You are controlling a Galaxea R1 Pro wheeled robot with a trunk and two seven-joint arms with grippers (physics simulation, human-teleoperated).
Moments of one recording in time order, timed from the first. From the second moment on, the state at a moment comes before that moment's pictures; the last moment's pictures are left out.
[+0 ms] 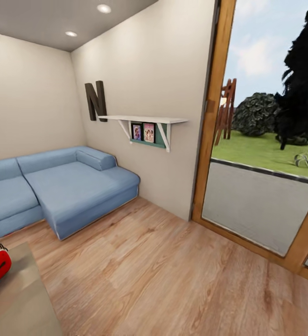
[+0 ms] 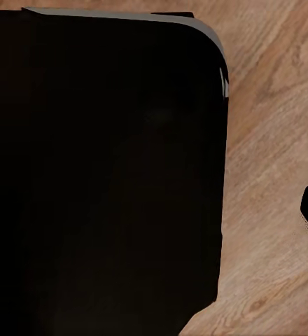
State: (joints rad) left arm 0.00 -0.01 0.00 -0.05 0.09 -0.01 0.00; right arm 0.00 0.00 0.00 0.00 -0.01 -0.08 -0.01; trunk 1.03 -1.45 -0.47
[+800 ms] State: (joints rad) left arm 0.00 -0.01 0.00 -0.05 0.09 -0.01 0.00; right arm 0.00 0.00 0.00 0.00 -0.01 -0.08 -0.01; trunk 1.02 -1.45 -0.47
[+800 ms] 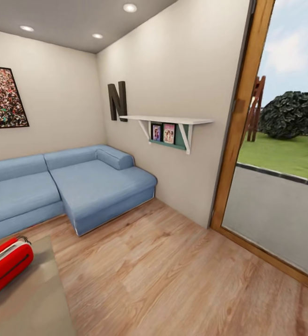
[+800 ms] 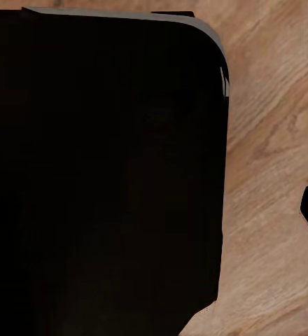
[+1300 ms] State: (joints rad) left arm 0.00 -0.01 0.00 -0.05 0.09 -0.01 0.00; right arm 0.00 0.00 0.00 0.00 -0.01 -0.08 -0.01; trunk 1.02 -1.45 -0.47
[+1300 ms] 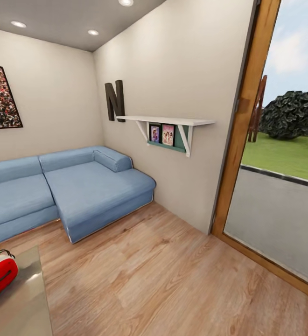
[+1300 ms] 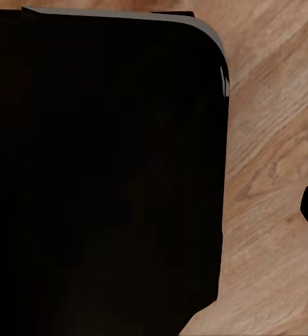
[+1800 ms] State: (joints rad) left arm 0.00 -0.01 0.00 -0.05 0.09 -0.01 0.00; right arm 0.00 0.00 0.00 0.00 -0.01 -0.08 -0.01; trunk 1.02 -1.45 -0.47
